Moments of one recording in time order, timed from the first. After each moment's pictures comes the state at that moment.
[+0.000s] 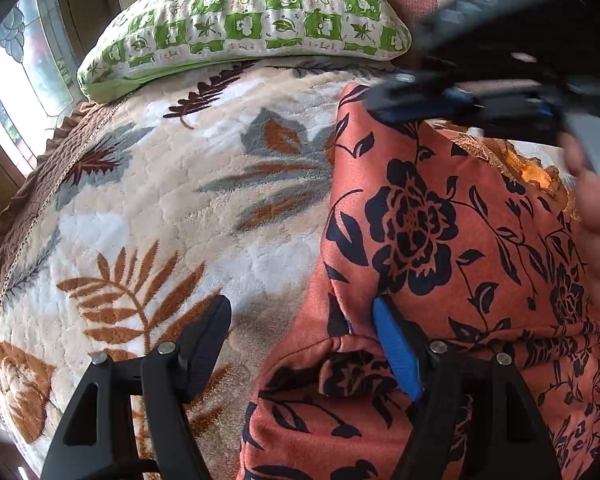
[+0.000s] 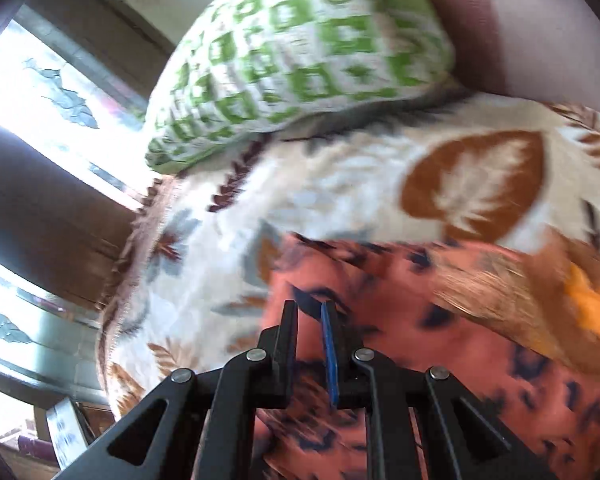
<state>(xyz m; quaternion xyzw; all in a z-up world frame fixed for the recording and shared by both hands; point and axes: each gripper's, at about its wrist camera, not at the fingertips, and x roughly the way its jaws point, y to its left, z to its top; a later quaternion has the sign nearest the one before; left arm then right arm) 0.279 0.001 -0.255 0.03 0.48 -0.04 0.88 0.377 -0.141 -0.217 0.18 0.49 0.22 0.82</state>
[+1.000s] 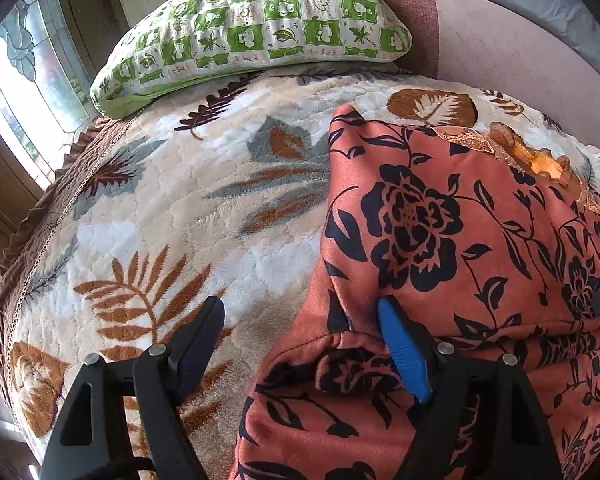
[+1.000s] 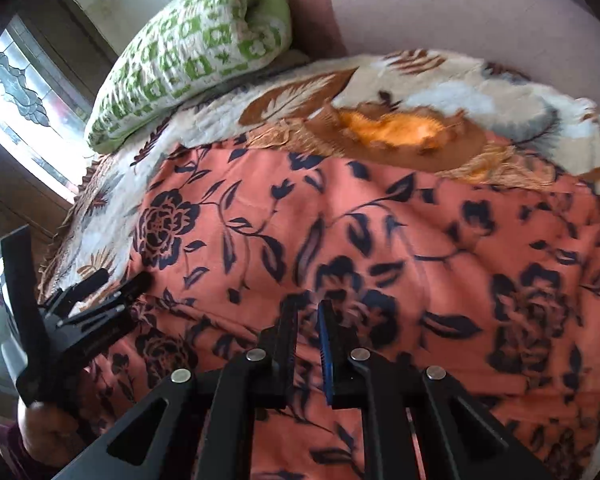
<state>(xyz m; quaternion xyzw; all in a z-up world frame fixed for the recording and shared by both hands) 0.269 -0.012 -0.255 0.07 0.45 -0.01 0.89 0.200 -0.286 -0.239 0.13 0.49 0.04 0.86</state>
